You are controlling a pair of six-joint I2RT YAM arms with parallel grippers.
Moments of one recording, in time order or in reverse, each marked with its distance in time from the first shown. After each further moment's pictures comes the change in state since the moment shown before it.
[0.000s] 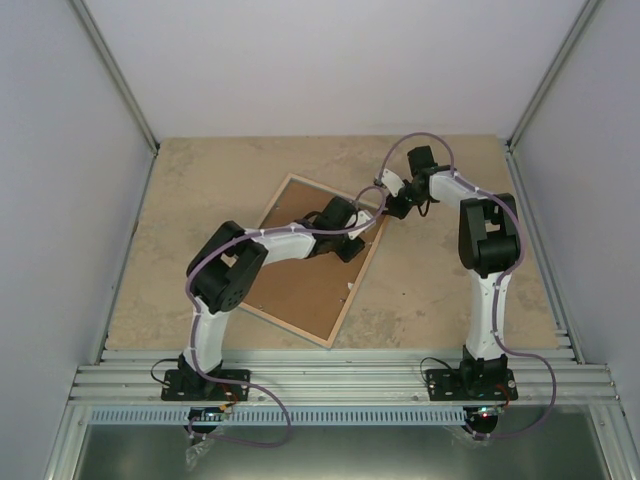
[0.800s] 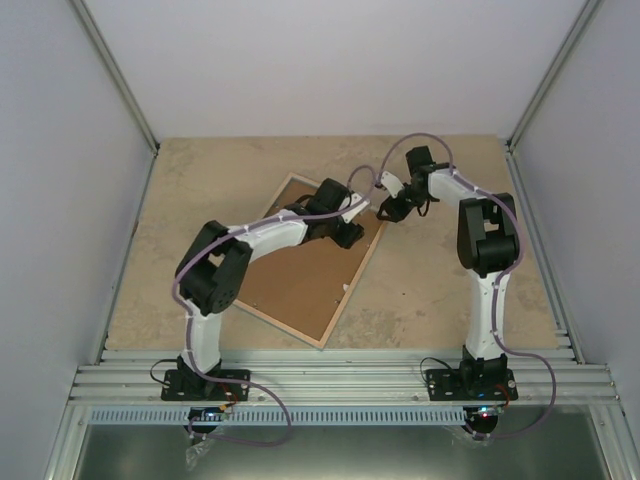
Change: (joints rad) left arm 0.047 -0.009 0.107 -0.101 0.035 -0.016; right arm 0.005 0.001 0.032 -0.082 -0.013 0.040
